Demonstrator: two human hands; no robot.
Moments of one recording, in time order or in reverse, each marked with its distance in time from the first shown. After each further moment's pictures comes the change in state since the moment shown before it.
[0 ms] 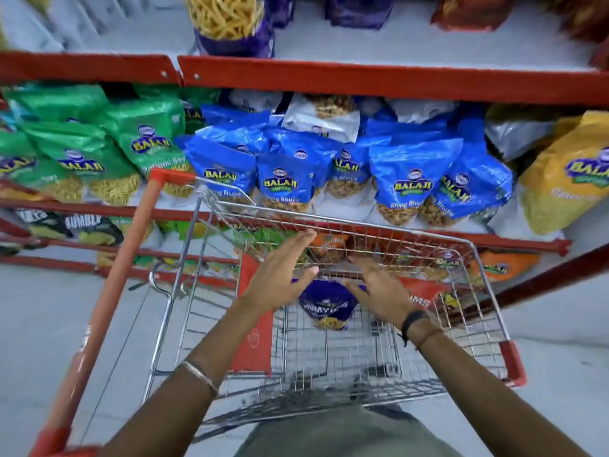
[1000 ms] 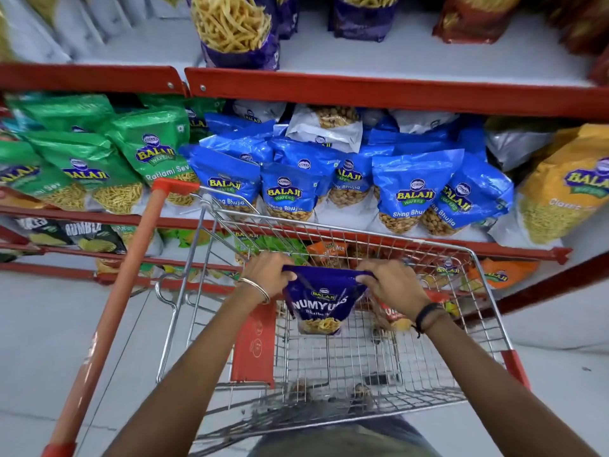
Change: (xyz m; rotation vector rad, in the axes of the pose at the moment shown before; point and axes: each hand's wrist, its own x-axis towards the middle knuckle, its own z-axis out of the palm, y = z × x) left_hand 0.023 -0.019 -0.029 0.242 -0.221 -0.262; right_hand 0.009 -0.007 -0.042 -0.197 0.075 -0.128
